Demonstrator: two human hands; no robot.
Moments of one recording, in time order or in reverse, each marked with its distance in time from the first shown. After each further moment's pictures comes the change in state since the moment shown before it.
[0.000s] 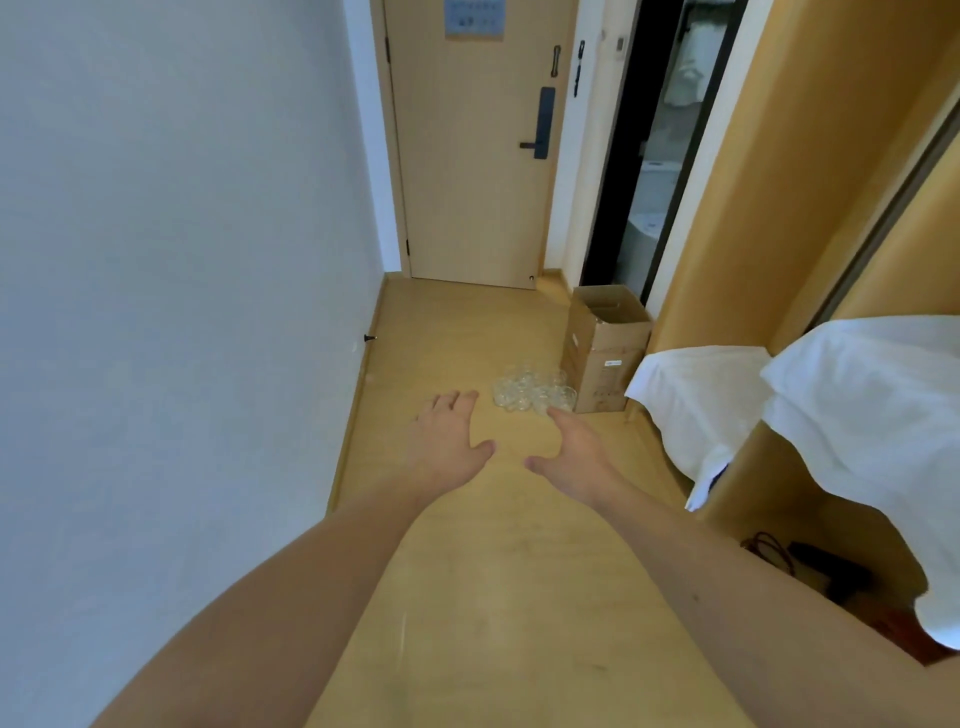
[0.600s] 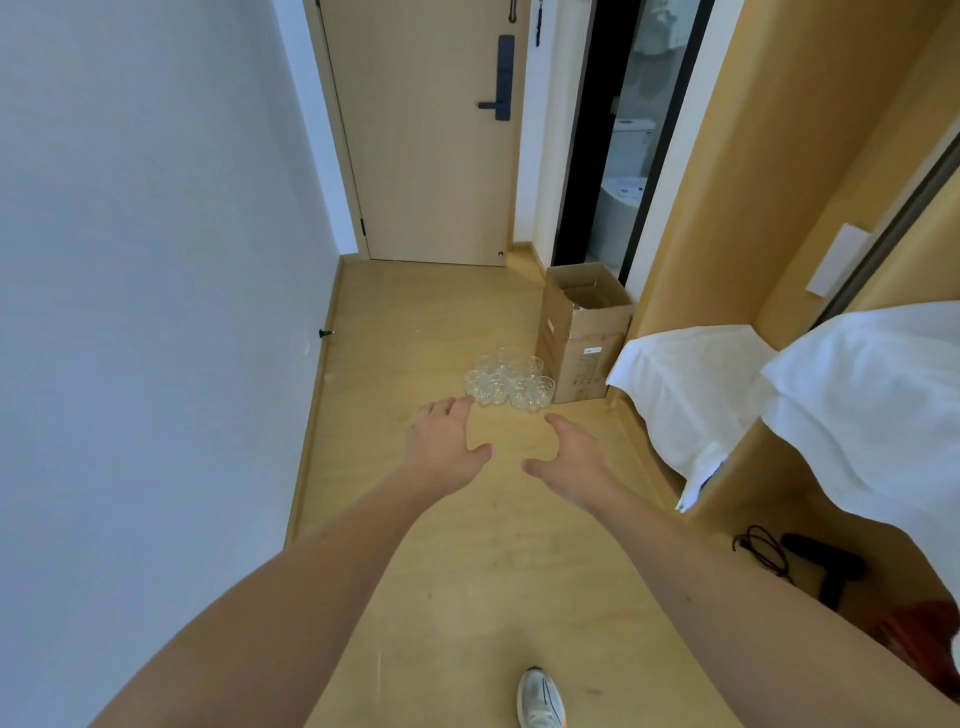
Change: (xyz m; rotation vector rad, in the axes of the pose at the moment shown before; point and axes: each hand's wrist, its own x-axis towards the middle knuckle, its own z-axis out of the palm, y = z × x) left_hand 0.161 -0.001 0.073 -0.056 -0.135 -0.019; right_hand 0.149 0.058 -0.002 0.044 -0.008 0.169
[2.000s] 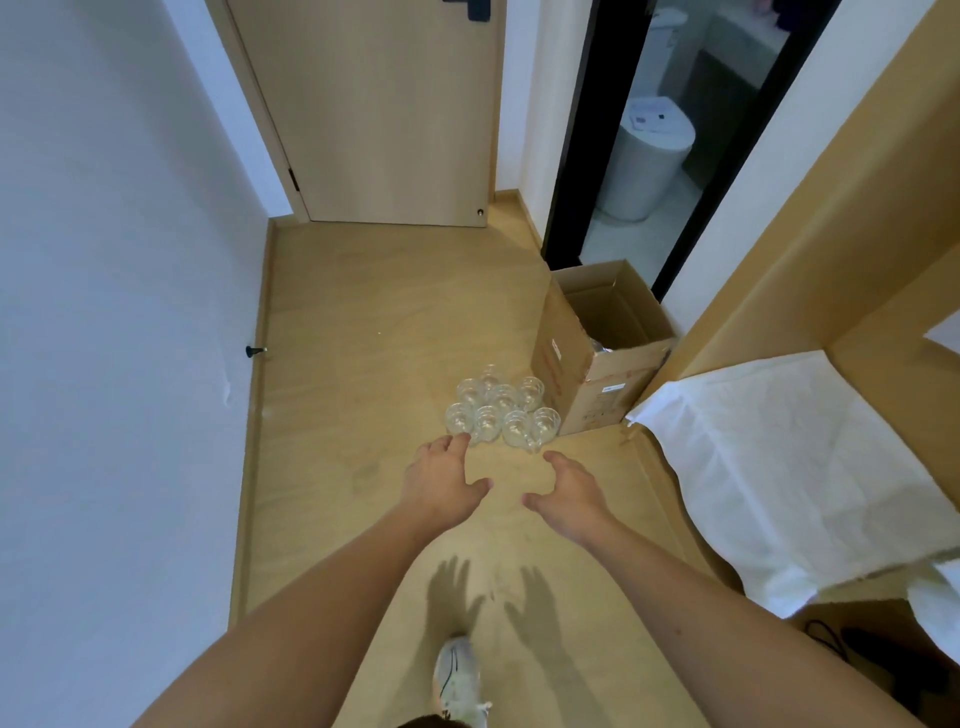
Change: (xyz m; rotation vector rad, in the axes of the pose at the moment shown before) left_hand 0.484 -0.082 0.076 -0.055 -0.331 -0.114; right_hand 0.481 -0.011 0.004 -0.018 -0.178 0.286
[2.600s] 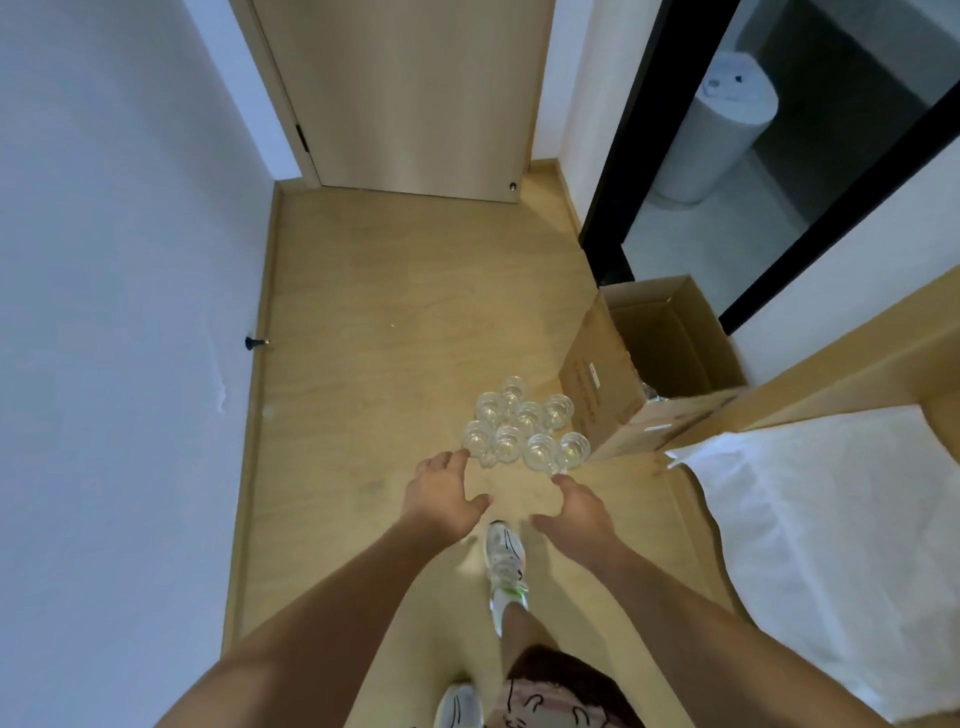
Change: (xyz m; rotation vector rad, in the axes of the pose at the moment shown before) left_hand 0.176 -0.048 -0.022 -0.072 -0.090 -0.113; right_hand 0.180 -0.055 0.001 -0.035 -0.158 0.077
